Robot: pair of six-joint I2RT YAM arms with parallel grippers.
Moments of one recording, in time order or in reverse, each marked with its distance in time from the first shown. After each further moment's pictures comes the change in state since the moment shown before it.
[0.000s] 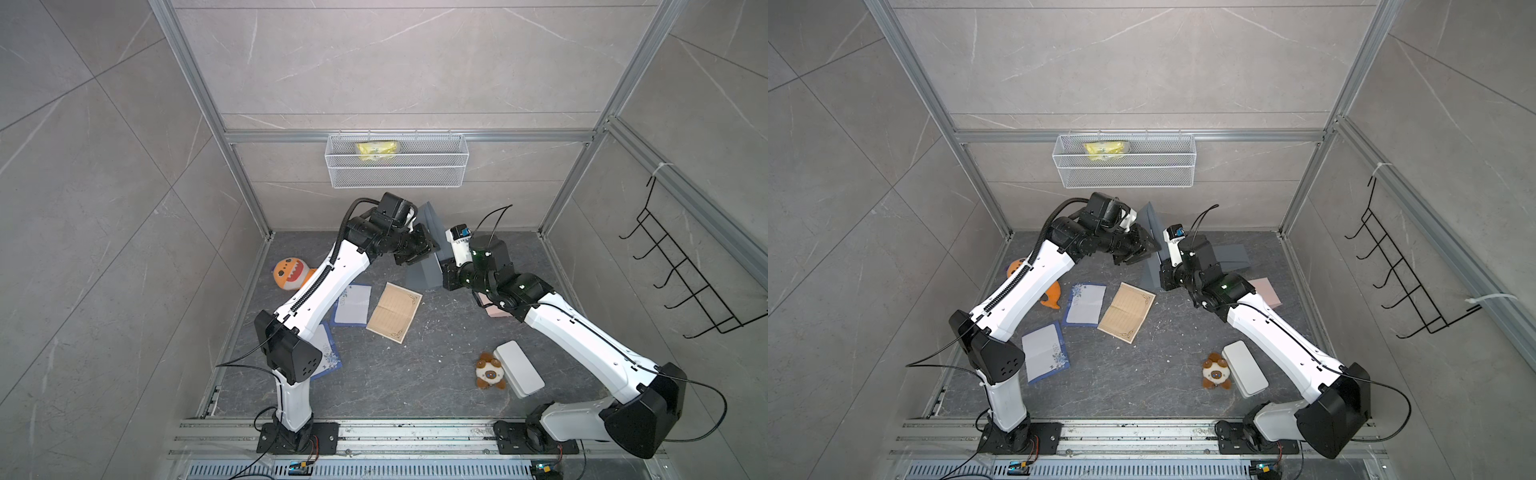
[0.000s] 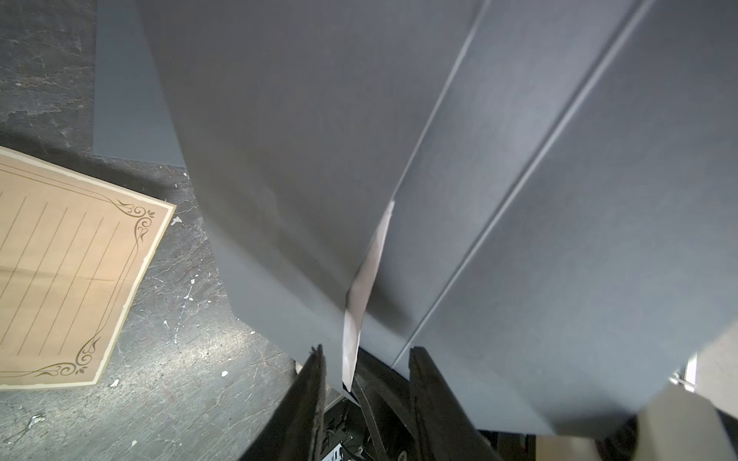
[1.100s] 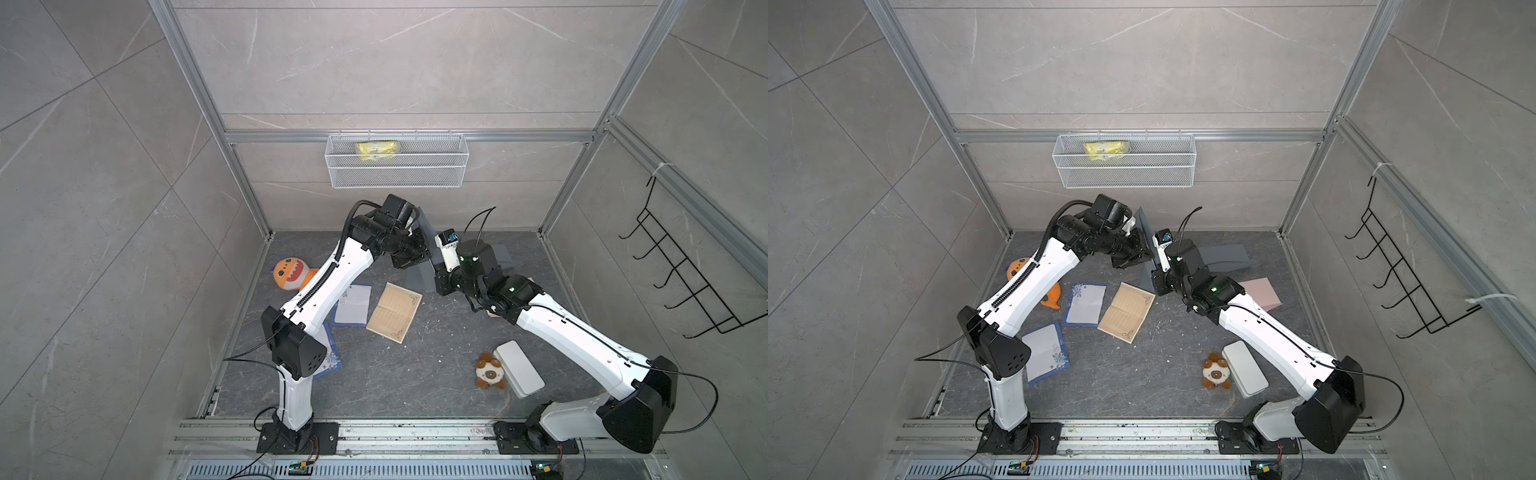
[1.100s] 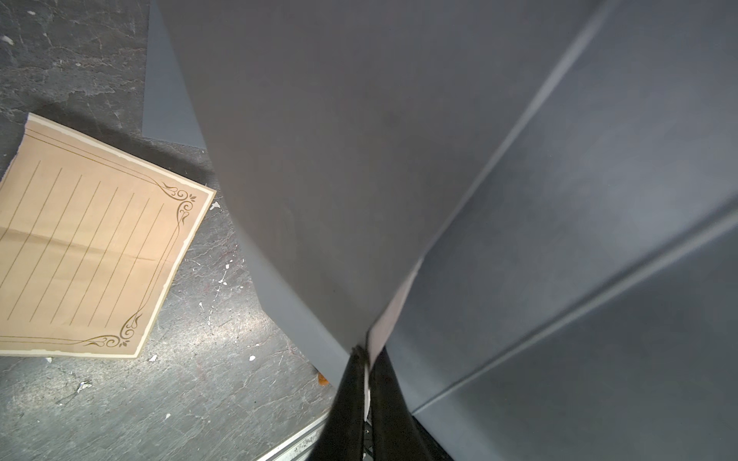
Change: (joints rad) left arm -0.001 0.037 0.023 -0.081 -0.029 0.014; right arm 0.065 0.030 0.016 -0.021 0.087 -0.046
